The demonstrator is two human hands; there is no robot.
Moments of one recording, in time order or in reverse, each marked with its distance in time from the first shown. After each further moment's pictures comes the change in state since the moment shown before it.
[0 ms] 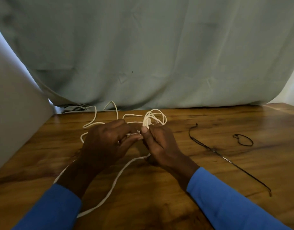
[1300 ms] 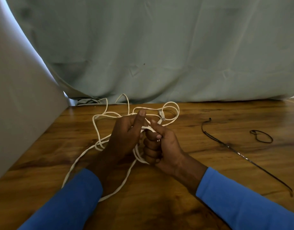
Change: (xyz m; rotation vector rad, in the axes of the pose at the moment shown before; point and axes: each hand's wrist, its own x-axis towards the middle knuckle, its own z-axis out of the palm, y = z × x) left_hand -0.001 0.004 0.040 -0.680 0.050 -0.645; right_hand -0.007 -0.038 0.019 1.348 -0.238 0.942
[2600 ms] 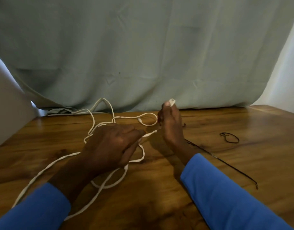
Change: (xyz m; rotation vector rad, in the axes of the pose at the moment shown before) left_hand -0.011 0.027 0.008 0.803 -0.225 0.807; right_hand 0.013 -0.065 -0.070 -0.679 0.604 -0.912
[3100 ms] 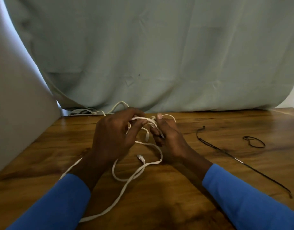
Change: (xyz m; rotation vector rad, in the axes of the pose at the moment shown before) left_hand -0.015 -0.028 -0.016 -0.153 0.329 -0.400; right_hand -0.041 -0.014 0.039 0.157 -0.537 0.110
